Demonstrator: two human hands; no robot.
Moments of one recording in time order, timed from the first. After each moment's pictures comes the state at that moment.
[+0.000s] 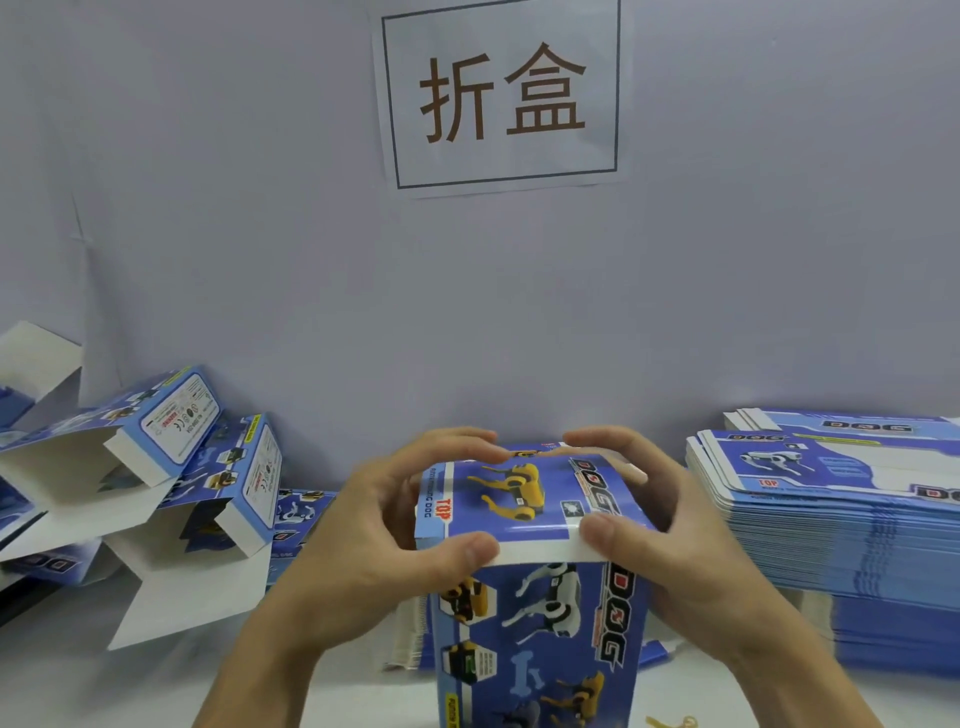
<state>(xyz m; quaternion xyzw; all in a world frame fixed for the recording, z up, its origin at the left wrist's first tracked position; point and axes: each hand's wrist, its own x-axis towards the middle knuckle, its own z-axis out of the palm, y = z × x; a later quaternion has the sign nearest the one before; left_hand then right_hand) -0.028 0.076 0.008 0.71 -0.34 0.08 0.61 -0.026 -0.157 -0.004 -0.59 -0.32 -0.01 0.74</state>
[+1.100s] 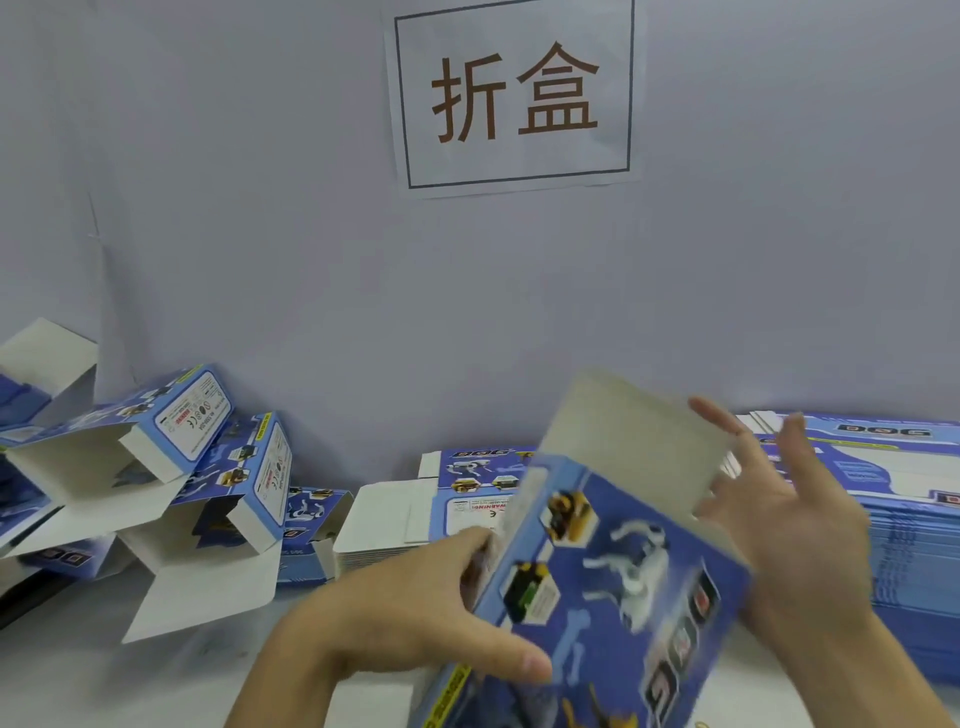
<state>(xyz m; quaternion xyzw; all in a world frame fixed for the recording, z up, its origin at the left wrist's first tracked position) -0.019 0.072 -0.005 0.87 -0.22 -0.17 0.41 -0.017 -0.188 -0.008 -0.39 -0.15 -0.08 0.90</state>
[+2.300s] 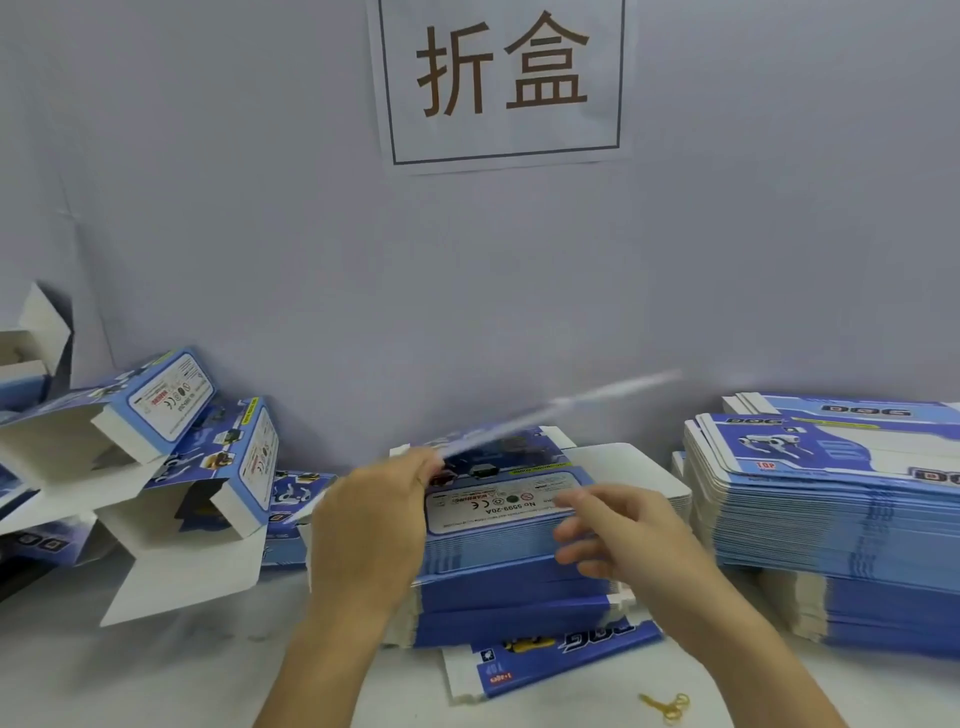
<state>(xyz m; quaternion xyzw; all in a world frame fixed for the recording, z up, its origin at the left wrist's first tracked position) 0.010 0.063 -0.031 0.87 -0.10 0.44 0.21 0.013 -0.154 -0.045 -0.74 -0.04 -0.05 0.67</state>
